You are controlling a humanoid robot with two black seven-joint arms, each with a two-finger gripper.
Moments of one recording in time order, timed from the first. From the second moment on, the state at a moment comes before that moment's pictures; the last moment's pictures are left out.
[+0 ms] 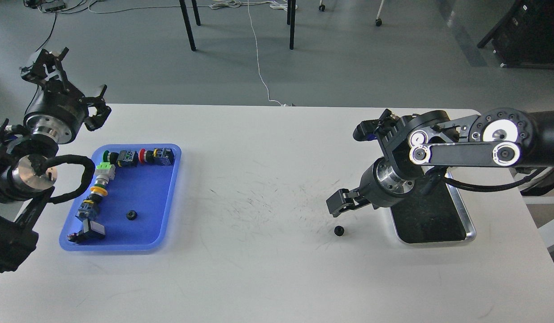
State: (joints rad) left arm -0.41 0.50 -1.26 -1.21 0.27 0.11 -0.08; right arm 1.61 -0.32 -0.56 1.35 -0.49 0.49 -0.40
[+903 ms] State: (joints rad) left arm -0.39 0.54 -1.26 -1.20 0.28 0.10 -0.09; right arm 1.51 -0.07 -0.67 1.15 -0.48 0.49 -0.39
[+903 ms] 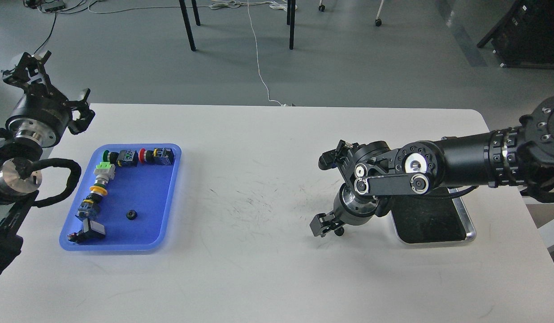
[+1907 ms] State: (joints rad) left arm -0.39 0.54 -1.26 -1.20 0.28 0.11 -0.09; right arm 1.50 -0.06 -0.68 1.13 -0.52 0.49 -0.38
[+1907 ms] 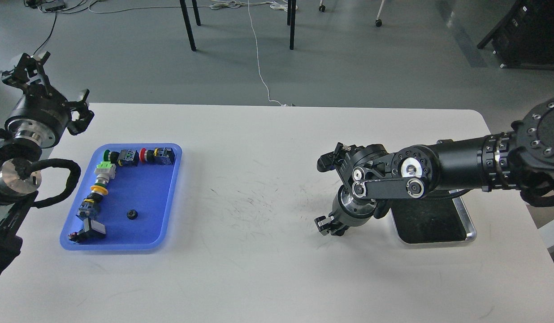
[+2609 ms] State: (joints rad) left arm -0.39 0.54 -1.26 -1.20 0.28 0.11 -0.09; right arm 1.57 -0.44 -0.45 1.09 -0.52 0.49 -0.38
